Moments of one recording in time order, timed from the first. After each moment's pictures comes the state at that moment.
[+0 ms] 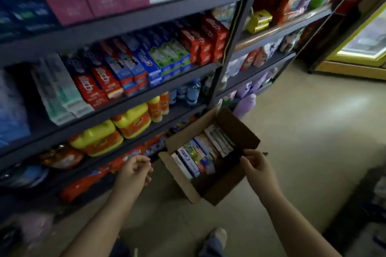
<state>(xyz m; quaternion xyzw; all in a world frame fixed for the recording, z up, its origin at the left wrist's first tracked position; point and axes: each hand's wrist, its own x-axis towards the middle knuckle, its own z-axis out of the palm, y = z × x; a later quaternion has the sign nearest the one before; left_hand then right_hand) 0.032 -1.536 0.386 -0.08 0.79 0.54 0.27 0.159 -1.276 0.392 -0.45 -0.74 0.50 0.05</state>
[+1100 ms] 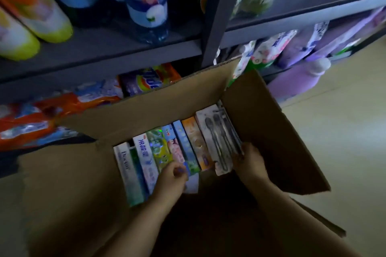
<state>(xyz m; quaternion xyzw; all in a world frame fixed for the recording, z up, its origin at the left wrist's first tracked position) -0.001 -1.205 -0.131 -0.21 0.76 0.49 0.37 0.009 -1.009 -0.115 -0.36 -0.86 0.30 -0.21</state>
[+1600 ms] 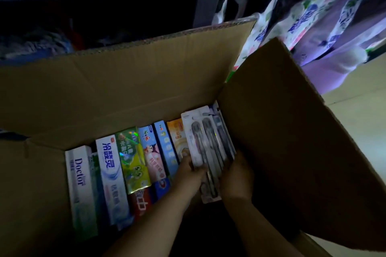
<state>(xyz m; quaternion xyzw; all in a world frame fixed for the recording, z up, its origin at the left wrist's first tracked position) -0.028 -1.102 -0.275 -0.21 0.68 0.59 0.37 0.006 -0.995 -0.278 -0.35 -0.92 0.18 -0.07</state>
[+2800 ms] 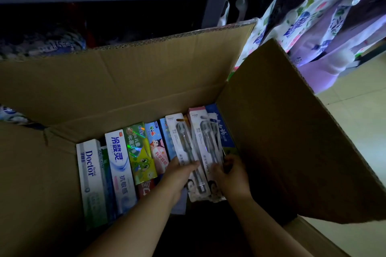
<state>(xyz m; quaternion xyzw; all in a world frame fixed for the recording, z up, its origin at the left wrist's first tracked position) -0.024 -1.138 -0.288 -0.28 0.54 0.69 0.39 0.023 -1.011 -0.248 -0.40 -0.77 0.47 -0.13</state>
